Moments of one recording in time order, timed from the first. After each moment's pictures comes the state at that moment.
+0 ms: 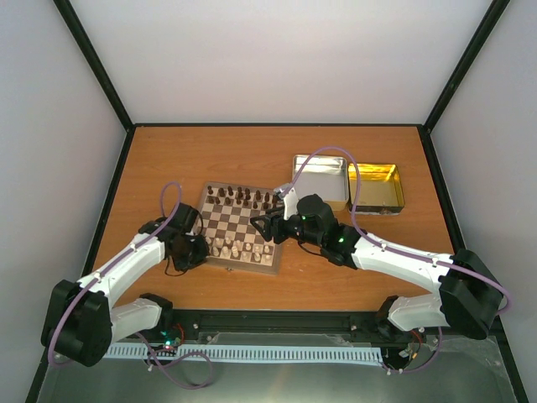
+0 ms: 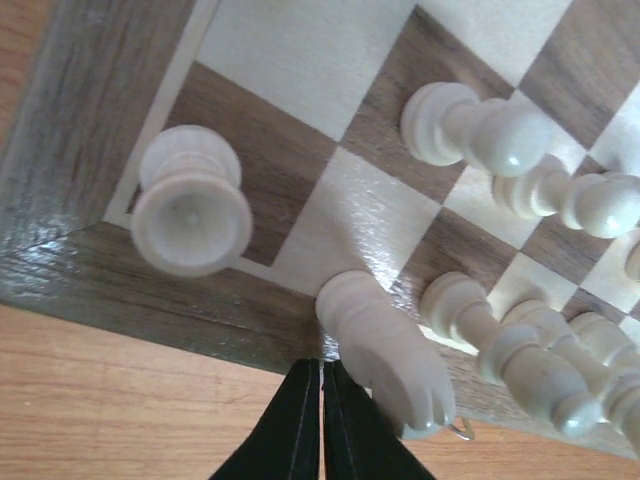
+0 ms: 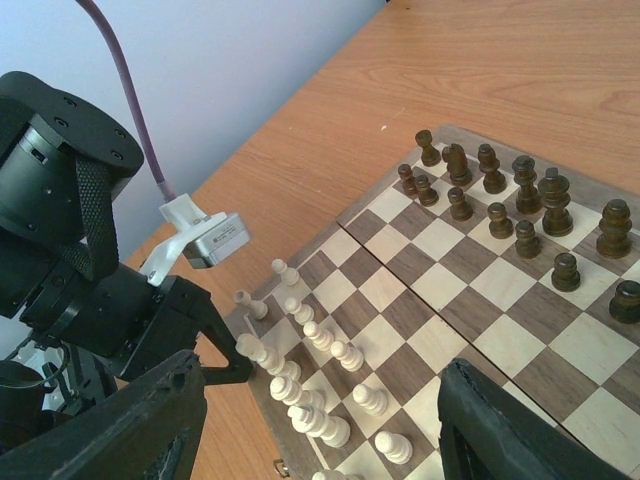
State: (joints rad) left arm -0.34 1.12 0.60 -0.82 0.19 -0.76; right arm 0.90 1.30 0.75 0.18 -0.15 0.48
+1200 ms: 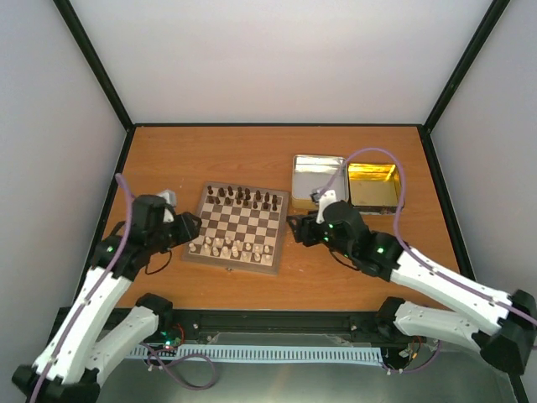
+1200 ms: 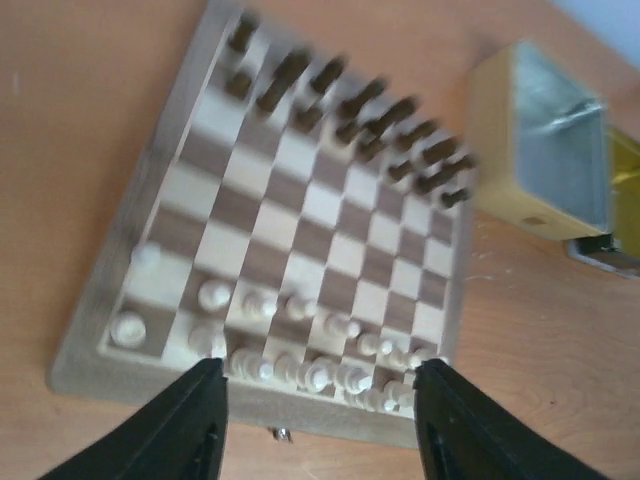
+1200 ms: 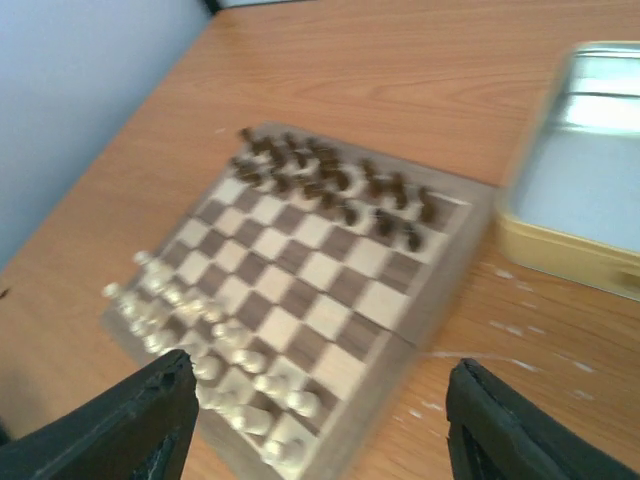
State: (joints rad) left arm -0.34 0.77 0.80 -0.90 0.10 -0.69; right arm 0.90 1.02 0.76 -0.24 0.10 0.52
